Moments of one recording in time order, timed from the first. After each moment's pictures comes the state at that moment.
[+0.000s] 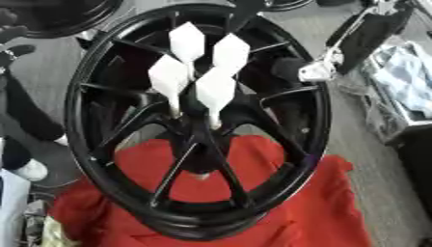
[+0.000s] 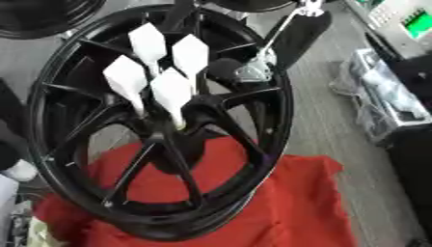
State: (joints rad) left arm -0.52 0.29 0.04 -1.61 0.28 0.08 0.11; right arm -0.96 -0.81 0.41 -1.73 0.12 -0.48 0.71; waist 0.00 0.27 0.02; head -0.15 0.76
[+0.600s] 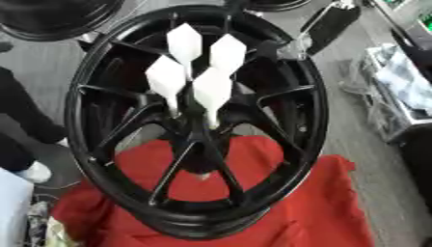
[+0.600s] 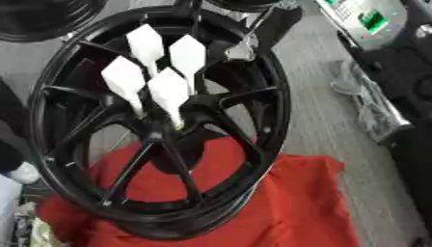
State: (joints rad) left arm -0.51 0.31 0.05 -1.61 0.29 0.06 0.12; right arm -0.97 -0.73 0.40 -1.53 0.22 -0.51 0.68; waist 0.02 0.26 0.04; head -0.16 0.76
